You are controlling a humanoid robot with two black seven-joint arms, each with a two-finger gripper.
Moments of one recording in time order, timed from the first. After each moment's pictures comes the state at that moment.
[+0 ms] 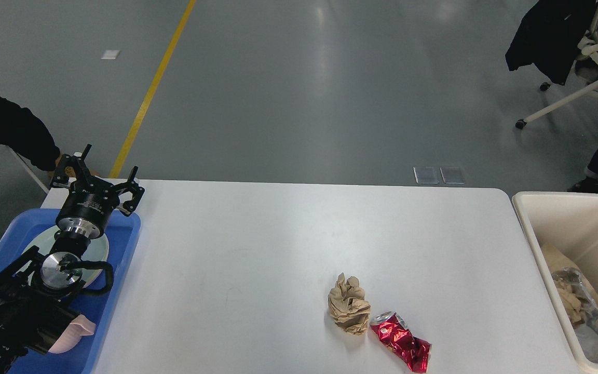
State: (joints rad) left arm -0.59 0.26 -1.03 -0.45 -0.12 -0.53 -0.24; right arm 1.61 -0.64 -1.28 0.56 -0.28 0.96 -0.34
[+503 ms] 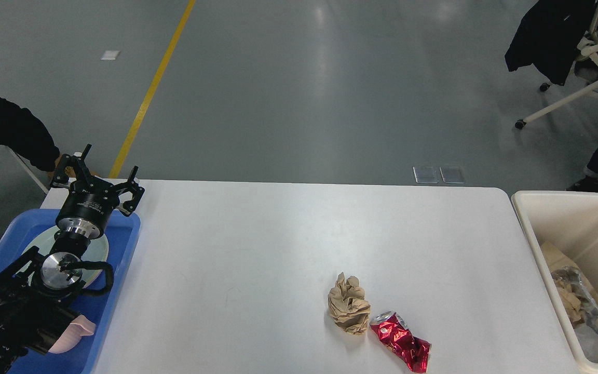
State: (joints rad) left arm -0.59 0.26 -1.03 -0.45 -0.12 -0.53 -0.24; right arm 1.01 -0.49 -1.23 0.44 -0.28 0.37 -0.34
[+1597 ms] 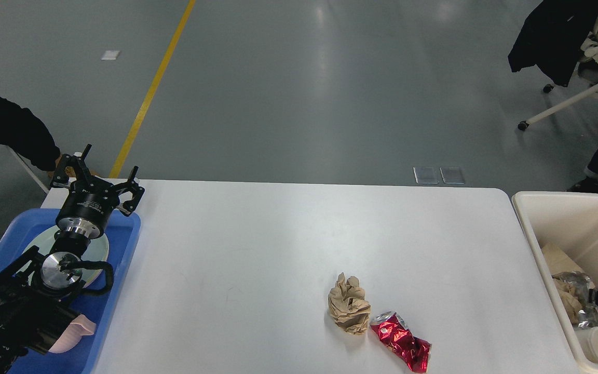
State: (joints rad) left arm -0.59 0.26 -1.03 -0.45 -0.12 -0.53 -0.24; right arm 0.86 -0.45 -1.11 0.38 -0.28 0.24 -0.34
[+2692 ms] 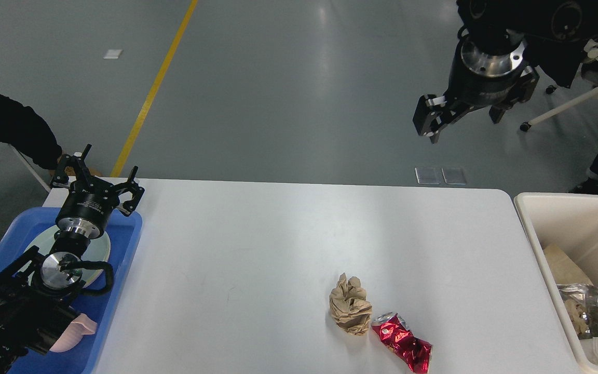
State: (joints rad) left arm -0.59 0.26 -1.03 -0.45 -0.12 -0.53 -0.24; right arm 2.15 -0.15 -1.03 1.02 -0.26 0.96 -0.34
